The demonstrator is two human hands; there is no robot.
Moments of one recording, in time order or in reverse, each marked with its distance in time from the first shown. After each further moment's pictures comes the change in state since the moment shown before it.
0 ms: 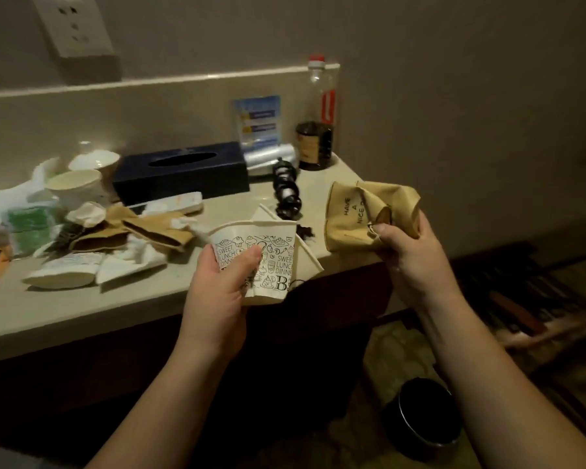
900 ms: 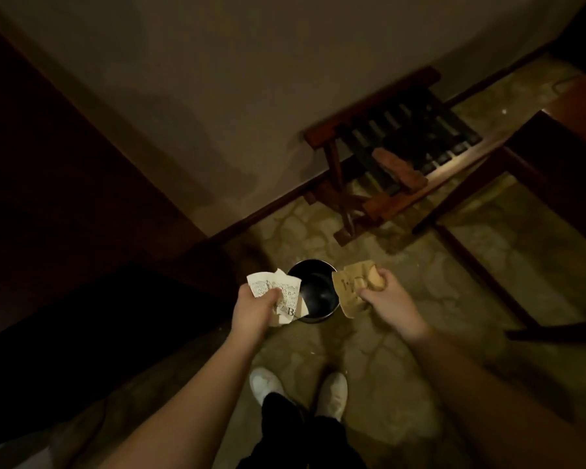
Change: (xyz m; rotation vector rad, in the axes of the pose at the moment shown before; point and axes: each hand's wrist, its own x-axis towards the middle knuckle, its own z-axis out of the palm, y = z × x) left_hand 0.005 -0.521 0.214 0.771 0.070 -0.728; right_hand -0.001 0.202 -0.515 -0.619 0.249 0.797
